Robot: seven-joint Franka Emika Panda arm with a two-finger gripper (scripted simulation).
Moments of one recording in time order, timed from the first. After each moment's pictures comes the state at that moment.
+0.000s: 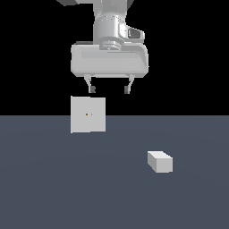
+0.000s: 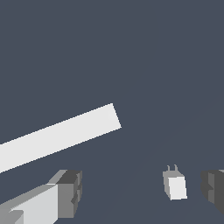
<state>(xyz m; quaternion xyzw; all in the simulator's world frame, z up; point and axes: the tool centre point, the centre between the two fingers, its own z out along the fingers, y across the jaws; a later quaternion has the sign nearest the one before) 0.009 0.013 0.166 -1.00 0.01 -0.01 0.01</state>
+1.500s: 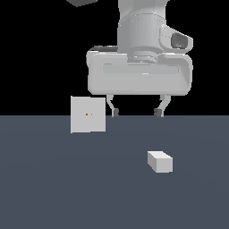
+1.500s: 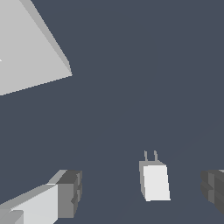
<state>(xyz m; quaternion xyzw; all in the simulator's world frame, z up) -0.056 -0.048 0.104 -1.00 -0.02 -0.09 0.00</state>
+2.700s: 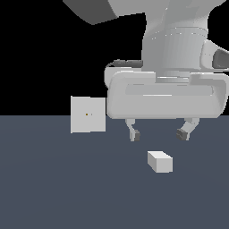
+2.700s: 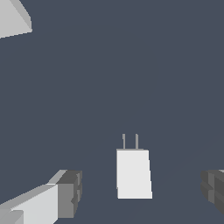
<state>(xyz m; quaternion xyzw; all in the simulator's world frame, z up) -0.082 -0.085 0.061 -0.99 -0.04 -0.13 0.01</state>
